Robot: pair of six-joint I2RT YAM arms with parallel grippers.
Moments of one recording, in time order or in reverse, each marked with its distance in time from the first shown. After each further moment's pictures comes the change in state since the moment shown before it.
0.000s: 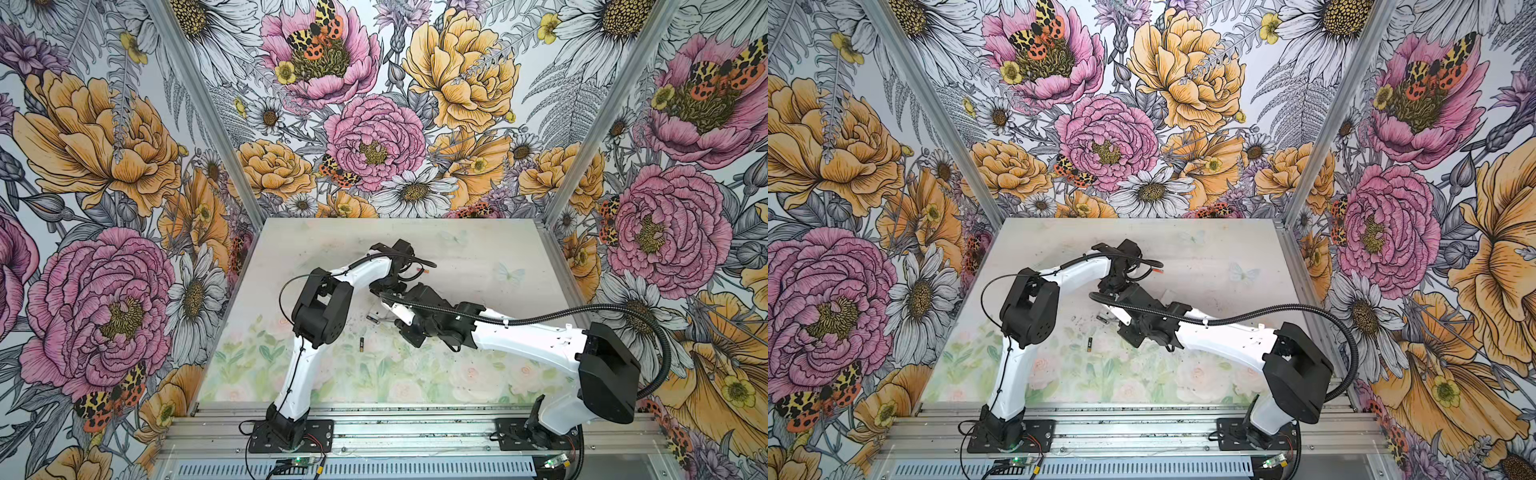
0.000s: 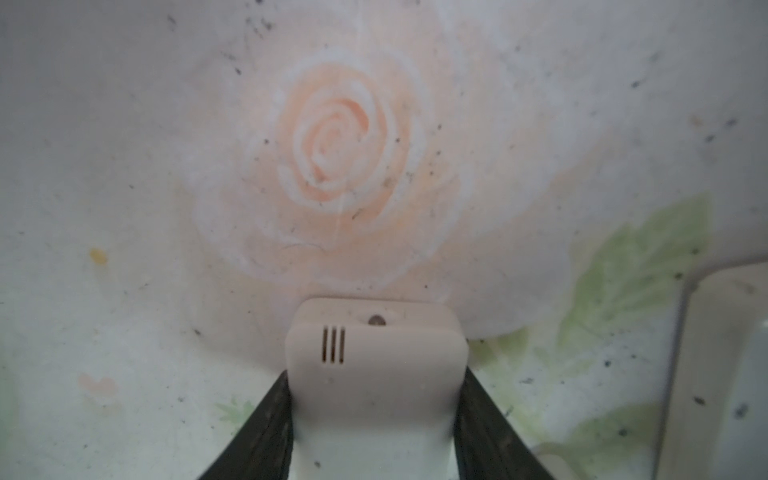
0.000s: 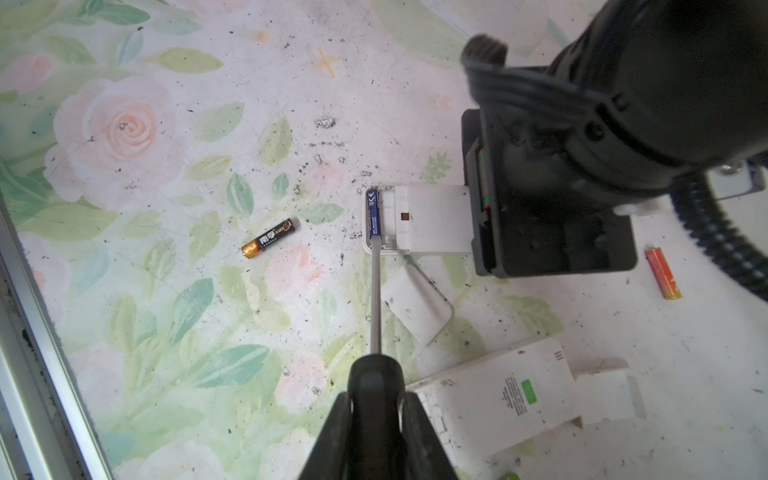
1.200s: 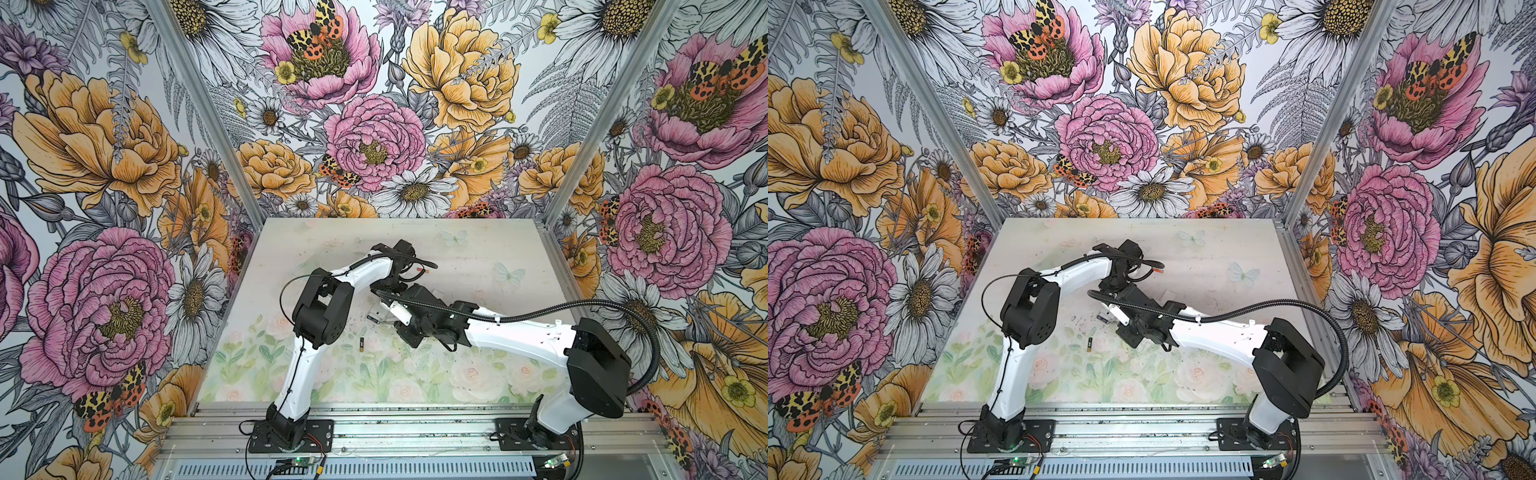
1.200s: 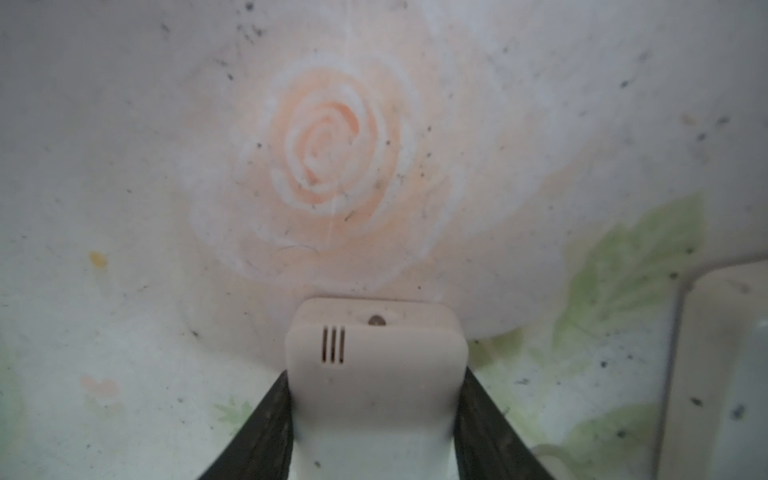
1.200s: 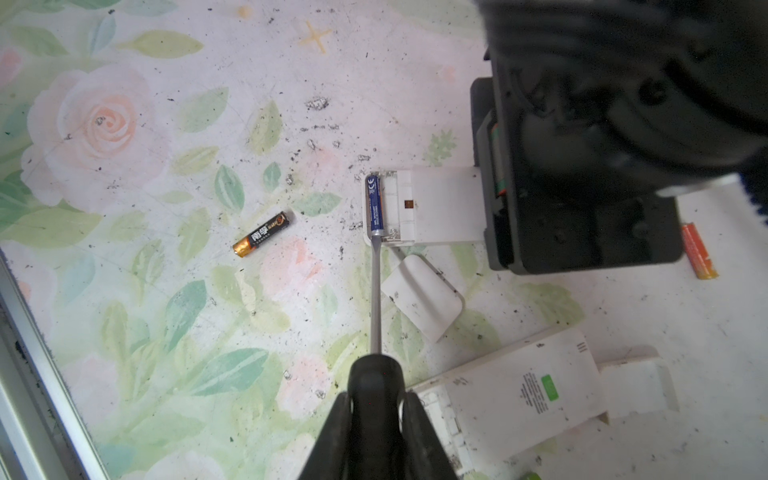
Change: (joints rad) left arm -0.007 0.000 0.000 0.002 -0.005 0.003; right arm 0.000 0.045 0.018 -0.013 0.000 0.052
